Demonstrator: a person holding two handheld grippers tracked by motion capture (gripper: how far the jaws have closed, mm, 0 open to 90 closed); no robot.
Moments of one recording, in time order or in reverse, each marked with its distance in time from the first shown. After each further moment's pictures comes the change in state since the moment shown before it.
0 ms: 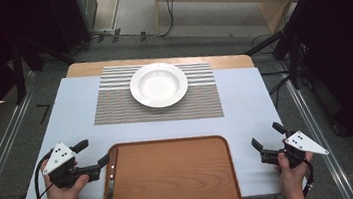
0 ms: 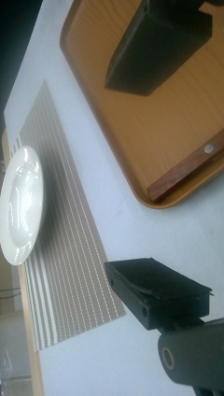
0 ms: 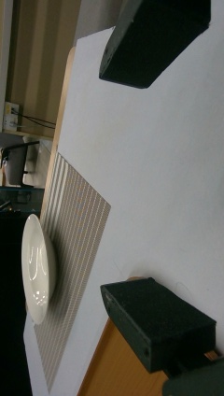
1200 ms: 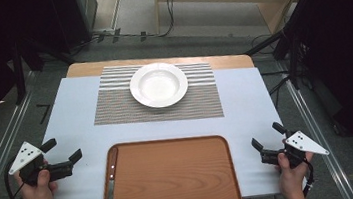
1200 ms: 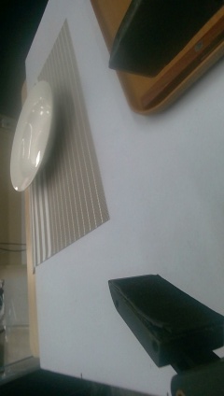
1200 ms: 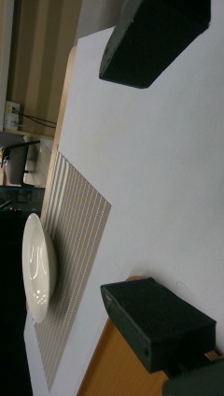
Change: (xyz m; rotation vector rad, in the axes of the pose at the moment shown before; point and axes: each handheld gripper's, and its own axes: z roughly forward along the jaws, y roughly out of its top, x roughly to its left) left arm 0.066 -0.021 -0.028 -0.080 0.119 -0.090; right arm 0.000 0.000 0.000 -0.003 0.003 -0.003
